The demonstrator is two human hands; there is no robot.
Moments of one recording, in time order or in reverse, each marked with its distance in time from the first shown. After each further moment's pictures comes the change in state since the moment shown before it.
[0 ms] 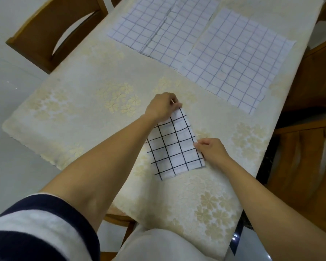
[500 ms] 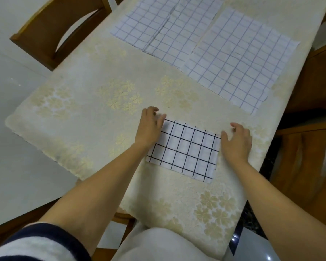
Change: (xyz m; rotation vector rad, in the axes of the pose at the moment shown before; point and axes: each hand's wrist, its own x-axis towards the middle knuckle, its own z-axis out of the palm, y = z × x) left_hand -0.068 -0.048 0.040 -0.153 0.314 -0.167; right_hand 0.016 0.026 -0.035 -0.287 0.563 -0.075
